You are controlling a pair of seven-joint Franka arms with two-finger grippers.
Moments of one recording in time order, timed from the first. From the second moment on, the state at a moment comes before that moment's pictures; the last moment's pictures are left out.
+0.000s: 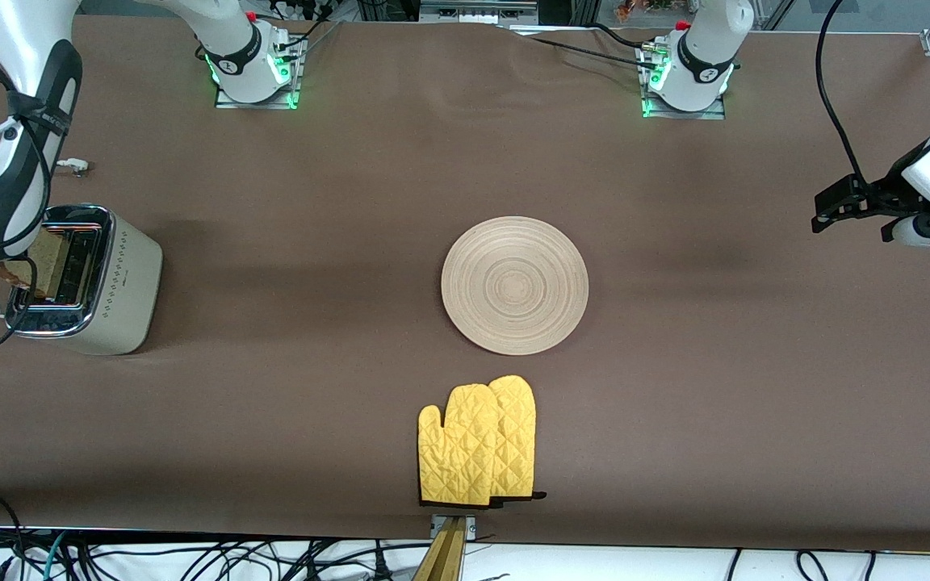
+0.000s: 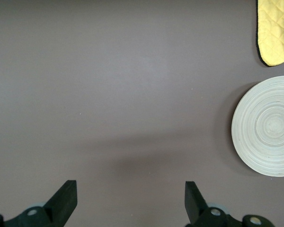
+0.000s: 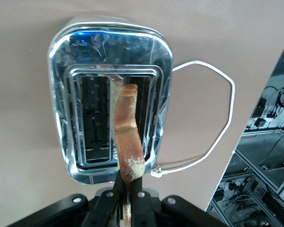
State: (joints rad) left arm 0.04 0.02 -0.04 -1.66 -0.02 1.70 0.10; right arm 0.59 0.64 -1.04 -1.40 0.10 1.53 -0.45
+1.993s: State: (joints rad) left arm 0.03 0.02 -0.07 -1.66 0.03 1.69 0.10; right arm 0.46 0.73 -0.99 -1.39 0.34 1.65 -0.47
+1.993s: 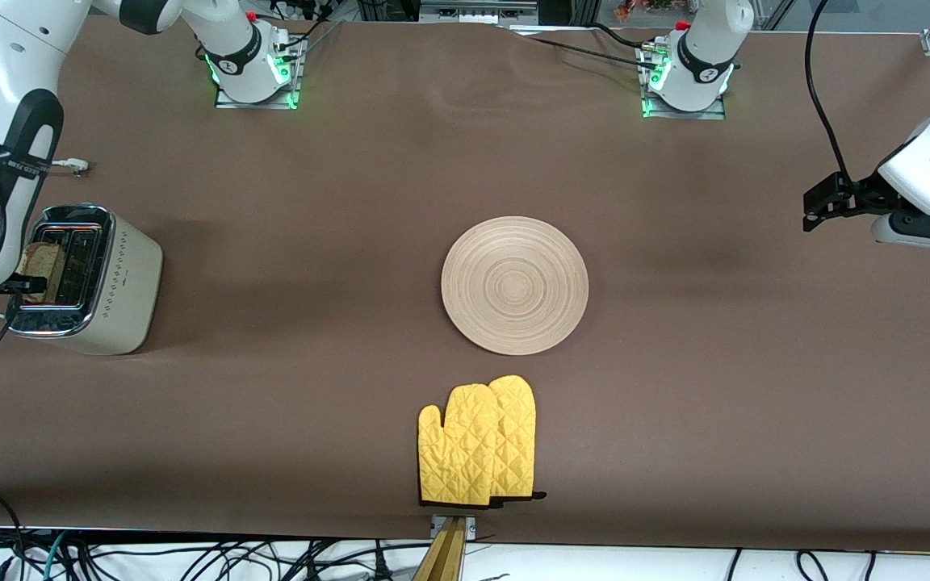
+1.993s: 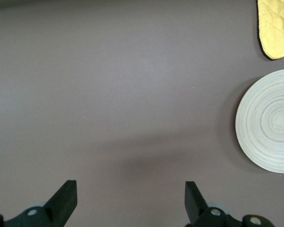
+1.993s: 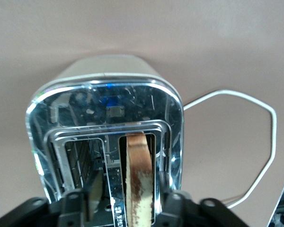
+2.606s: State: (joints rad) left arm 0.04 0.02 -0.07 -1.66 0.03 1.69 0.10; right arm 0.60 0.67 -0.99 -1.29 0.43 1.52 -0.47
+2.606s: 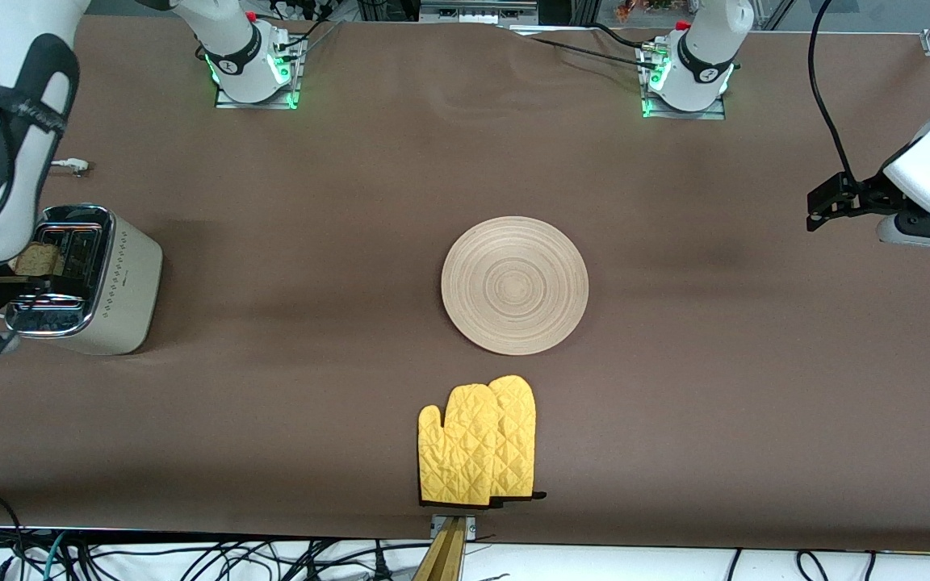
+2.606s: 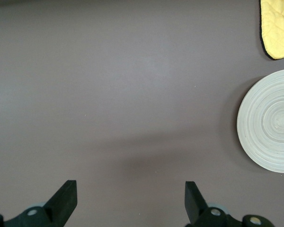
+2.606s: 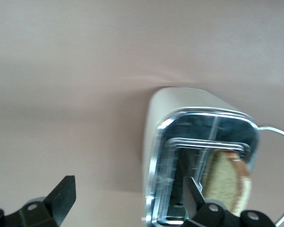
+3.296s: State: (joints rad) left arm 0.04 0.02 -0.07 -1.66 0.03 1.69 0.10; right arm 0.73 0.63 -1.01 -1.27 0.43 1.48 -0.44
